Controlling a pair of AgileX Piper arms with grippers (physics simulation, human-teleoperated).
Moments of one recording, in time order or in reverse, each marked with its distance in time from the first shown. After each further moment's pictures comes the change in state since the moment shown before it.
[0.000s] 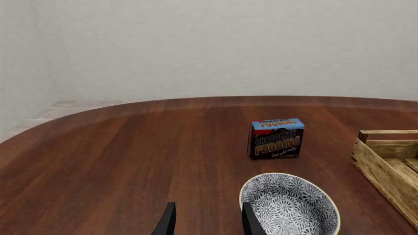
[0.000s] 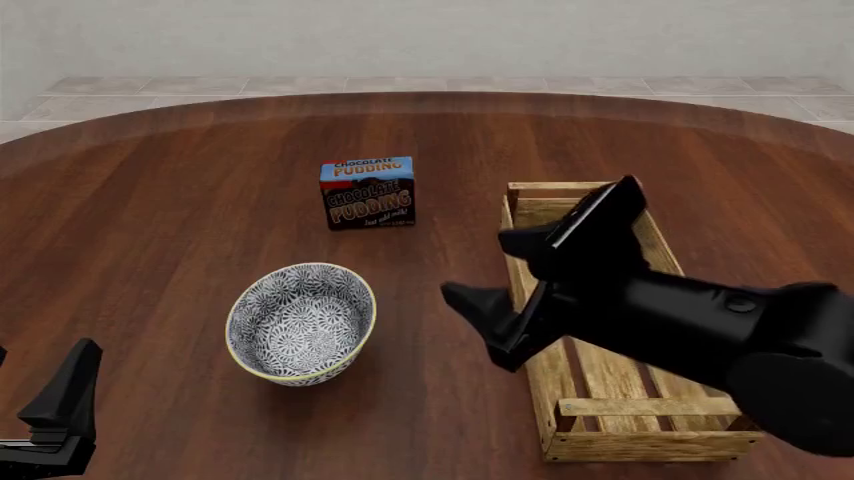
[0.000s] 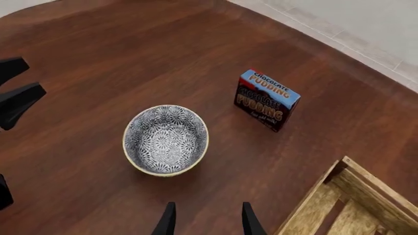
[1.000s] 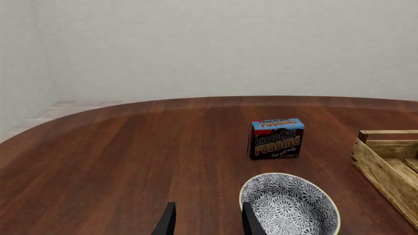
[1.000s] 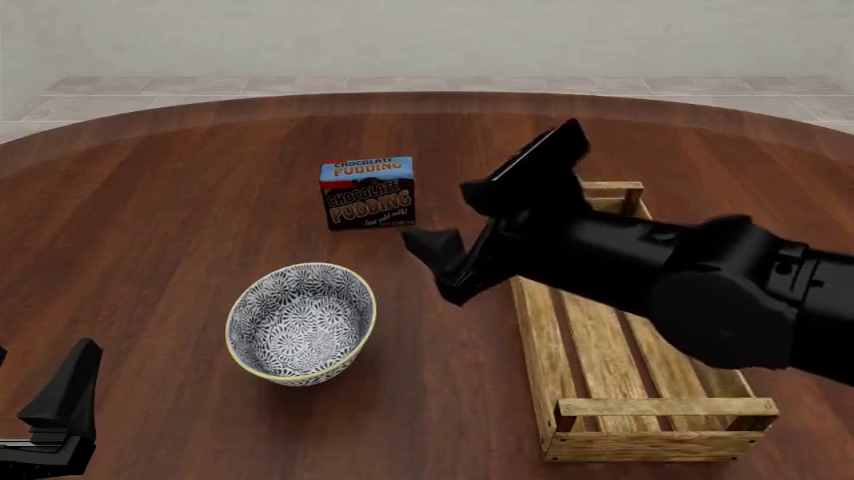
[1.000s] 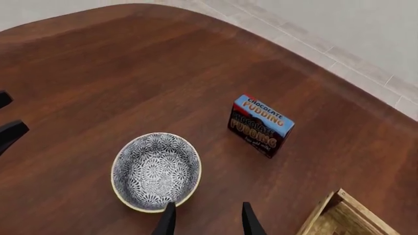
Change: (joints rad) left arm 0.000 0.000 0.000 0.000 0.000; right arm -0.014 0.174 -0.188 -0.026 -0.022
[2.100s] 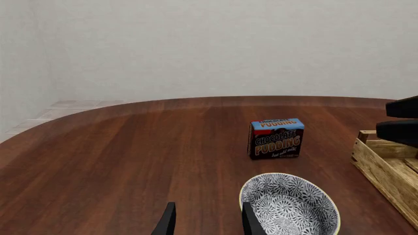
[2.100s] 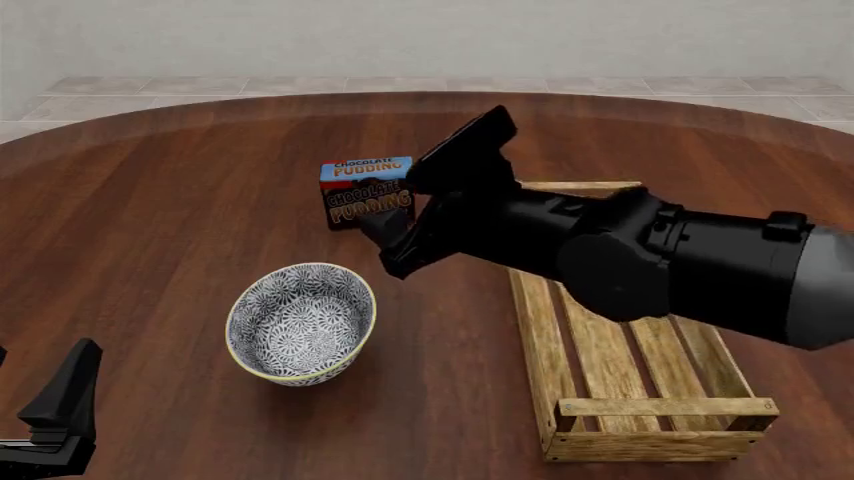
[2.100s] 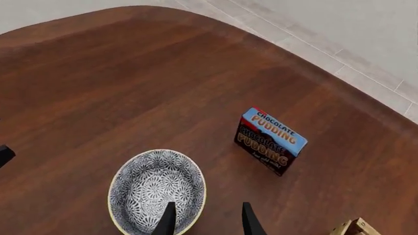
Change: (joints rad) left arm 0.000 0.000 0.000 0.000 0.000; right arm 0.021 0.194 -0.160 -0.027 0.001
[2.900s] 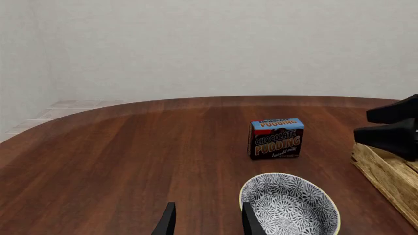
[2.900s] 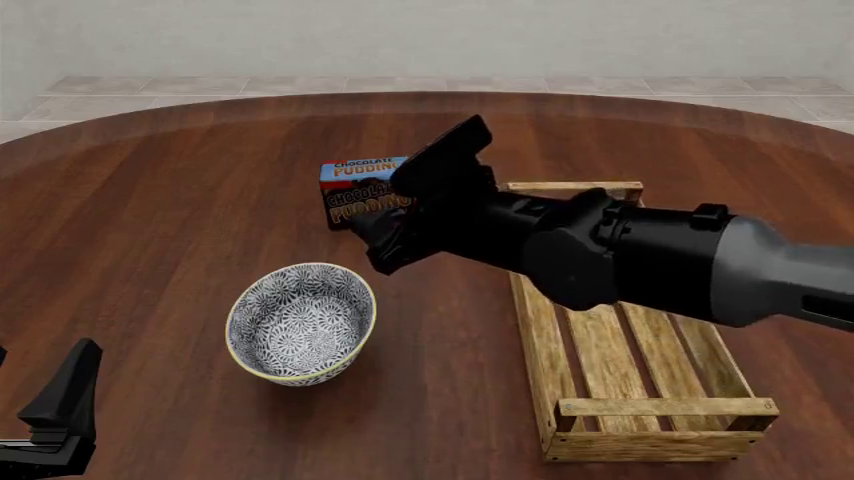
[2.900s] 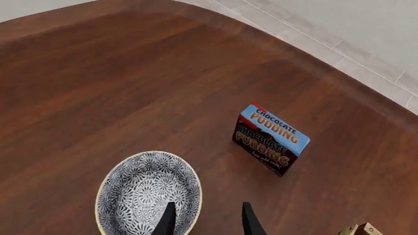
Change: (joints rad) left arm 0.000 0.000 0.000 0.000 0.000; right arm -0.016 0.106 -0.051 -0.030 0.003
